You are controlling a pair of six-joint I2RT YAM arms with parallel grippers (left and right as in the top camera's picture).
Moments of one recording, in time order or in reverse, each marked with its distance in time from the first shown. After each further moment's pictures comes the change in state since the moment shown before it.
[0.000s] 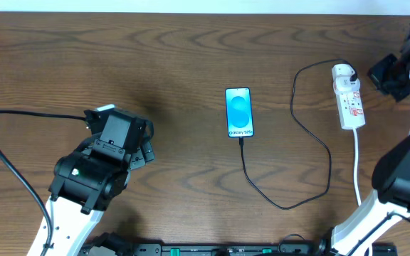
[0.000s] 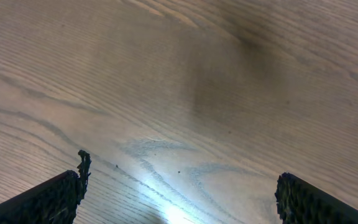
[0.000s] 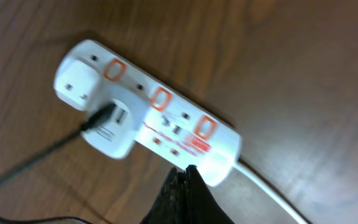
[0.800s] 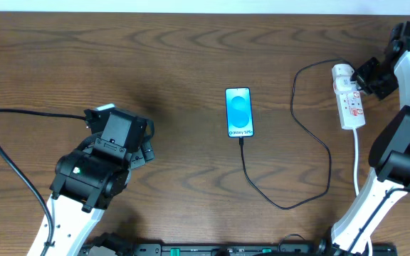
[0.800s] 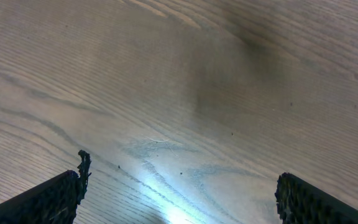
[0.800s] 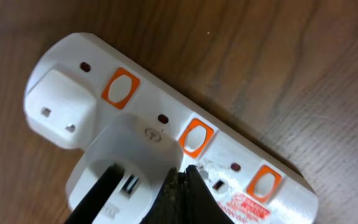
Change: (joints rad) left arm 0.000 0.007 0.000 0.000 -0.013 -0.004; right arm 0.000 0.227 0.049 0.100 -0.108 -0.018
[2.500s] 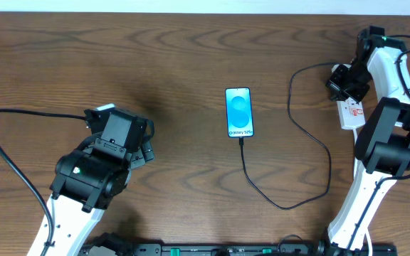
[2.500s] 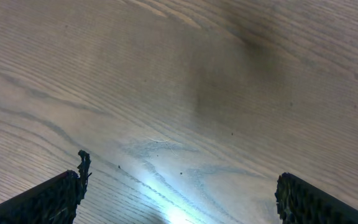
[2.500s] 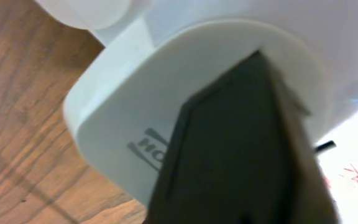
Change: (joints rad) left arm 0.000 0.000 0.000 0.000 0.000 0.000; right arm 0.117 0.069 0.023 -0.140 -0.021 -0.110
